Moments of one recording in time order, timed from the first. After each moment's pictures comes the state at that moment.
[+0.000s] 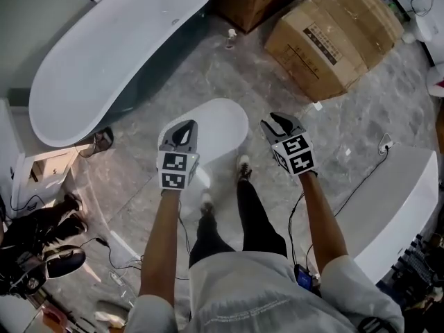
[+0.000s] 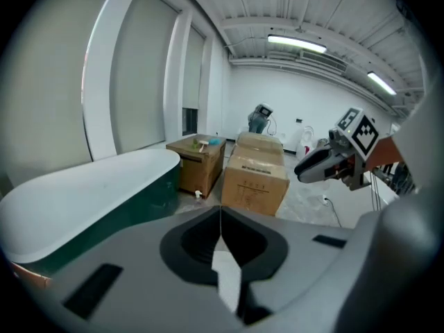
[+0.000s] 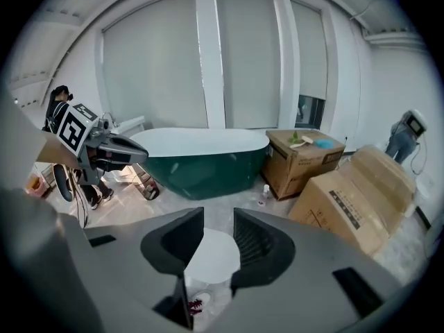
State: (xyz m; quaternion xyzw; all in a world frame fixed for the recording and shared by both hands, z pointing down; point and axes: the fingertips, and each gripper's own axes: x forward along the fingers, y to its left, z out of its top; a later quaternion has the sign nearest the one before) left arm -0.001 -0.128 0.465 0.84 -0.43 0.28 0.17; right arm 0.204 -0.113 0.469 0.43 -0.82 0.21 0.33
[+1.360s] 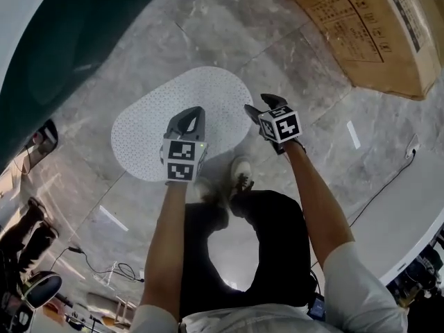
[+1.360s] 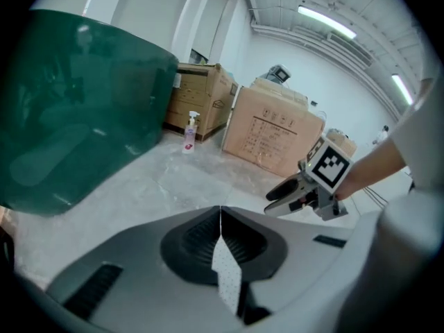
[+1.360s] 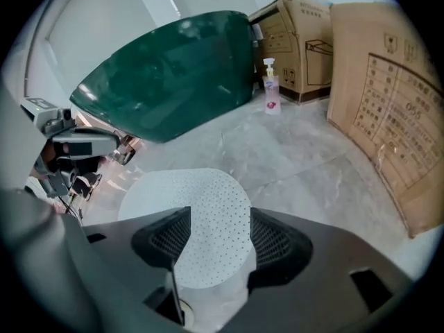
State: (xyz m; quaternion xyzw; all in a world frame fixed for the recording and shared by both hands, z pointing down) left arm 0.069 -0.182 0.953 0.82 -0.40 0.31 0.26; right arm 0.221 -0.180 1.041 0.37 -0.77 0.38 0.37
